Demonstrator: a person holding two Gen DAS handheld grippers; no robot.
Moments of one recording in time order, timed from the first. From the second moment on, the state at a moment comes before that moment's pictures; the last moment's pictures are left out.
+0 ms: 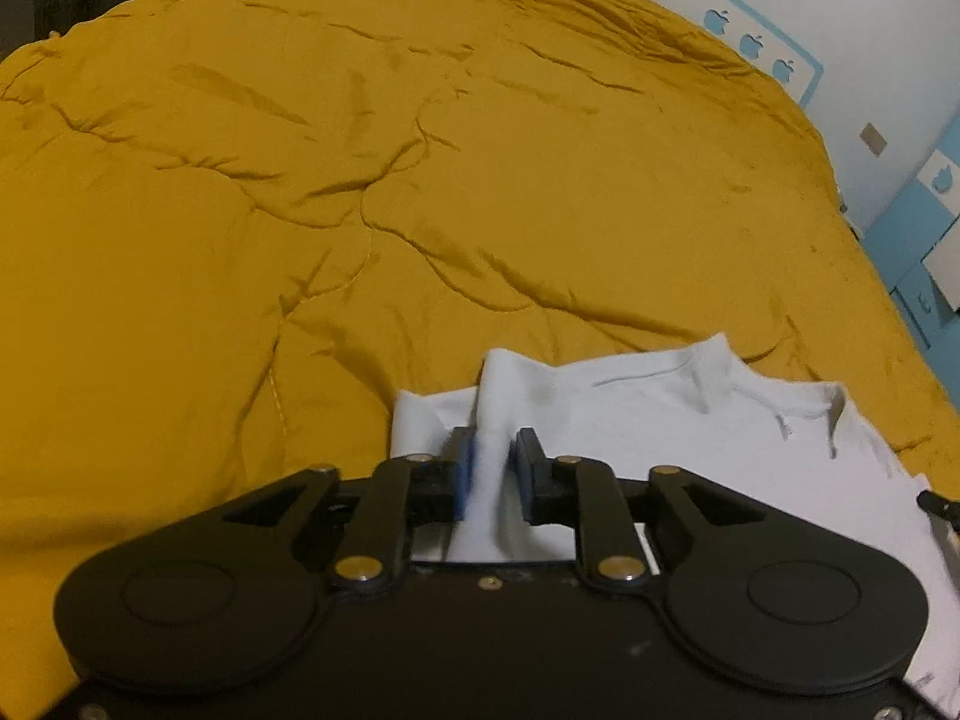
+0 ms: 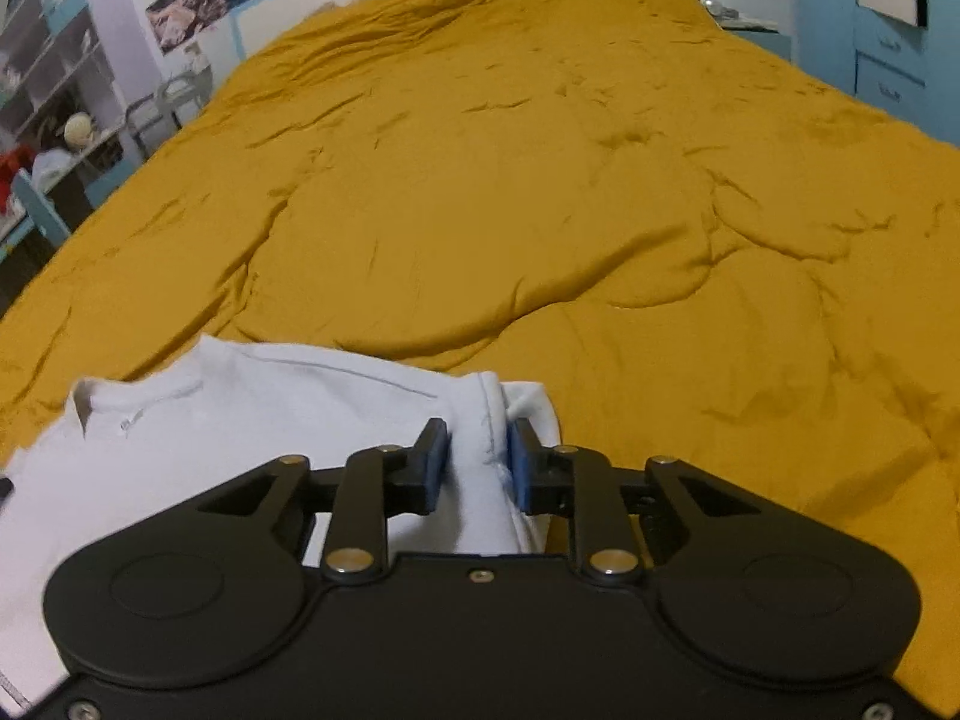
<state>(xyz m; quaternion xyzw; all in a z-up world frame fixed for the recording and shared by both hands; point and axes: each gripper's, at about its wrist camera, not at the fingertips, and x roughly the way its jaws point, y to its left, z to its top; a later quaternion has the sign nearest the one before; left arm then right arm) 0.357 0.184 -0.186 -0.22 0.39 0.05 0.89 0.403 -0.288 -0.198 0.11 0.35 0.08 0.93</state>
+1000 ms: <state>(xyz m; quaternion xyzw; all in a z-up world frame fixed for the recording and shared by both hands) 0.152 0.135 -0.148 -0.28 0.39 -0.03 0.88 0.202 -0.288 -0.178 0.07 0.37 0.10 0.92</state>
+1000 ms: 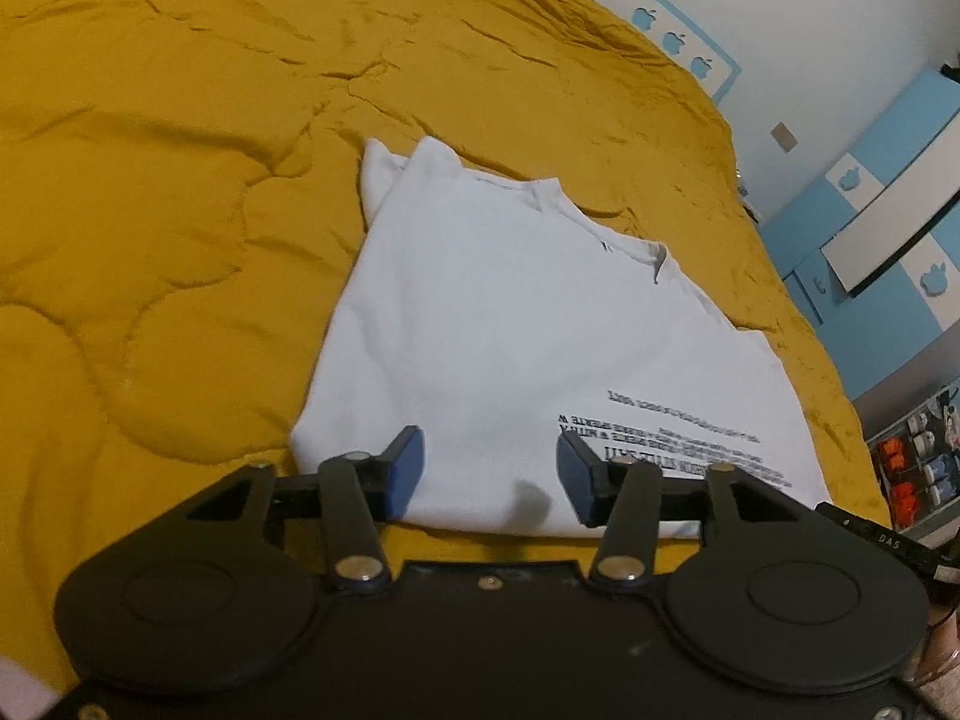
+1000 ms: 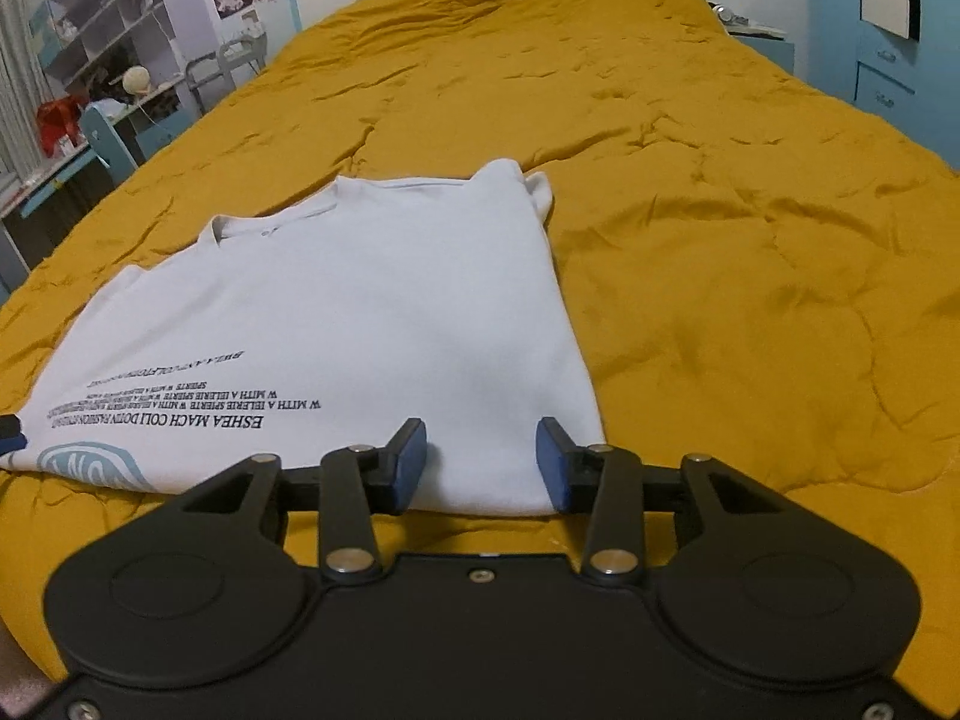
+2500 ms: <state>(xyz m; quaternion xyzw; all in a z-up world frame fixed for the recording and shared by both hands) 0.299 0.192 -0.205 -0.37 0.47 -0.08 0.80 0.168 -0.225 -0.182 0.11 0.36 -0.02 0.93</state>
